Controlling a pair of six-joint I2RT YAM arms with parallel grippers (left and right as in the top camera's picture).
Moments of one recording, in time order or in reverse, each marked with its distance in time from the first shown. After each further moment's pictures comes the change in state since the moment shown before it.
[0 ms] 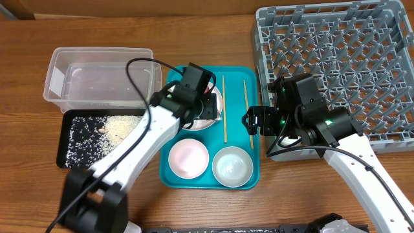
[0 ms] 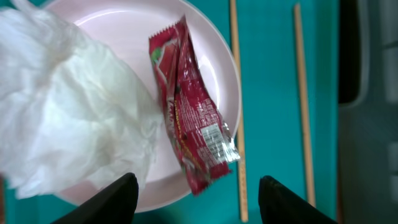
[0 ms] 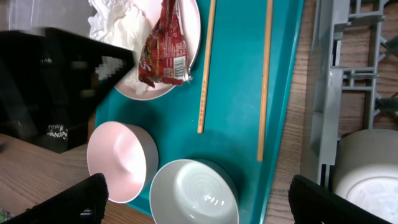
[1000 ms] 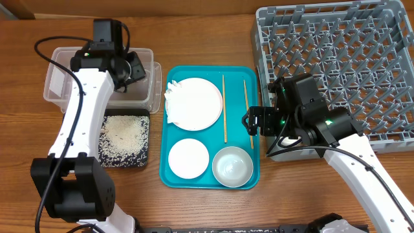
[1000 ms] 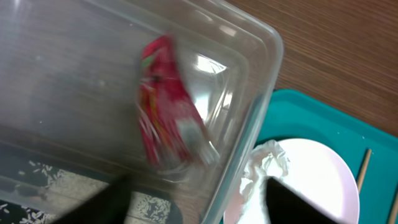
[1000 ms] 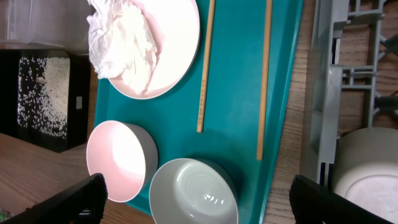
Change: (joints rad) left arm 0.508 0.103 0.342 -0.244 0.001 0.101; right arm 0.000 0.000 0.000 -0.004 0.000 0.000
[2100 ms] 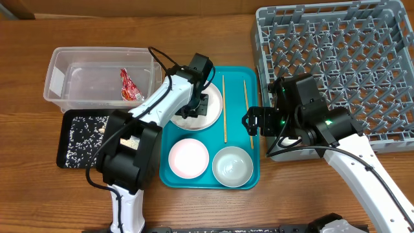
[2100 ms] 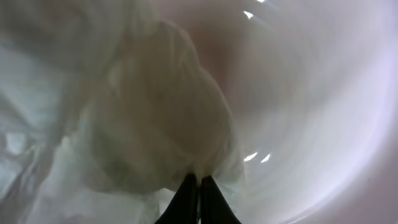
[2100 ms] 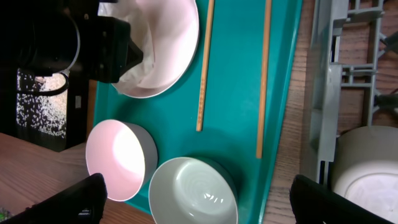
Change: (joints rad) left arm -0.426 0.298 -0.063 -0.028 -0.056 0.079; right arm 0.000 0.000 0.000 -0.004 0.000 0.000
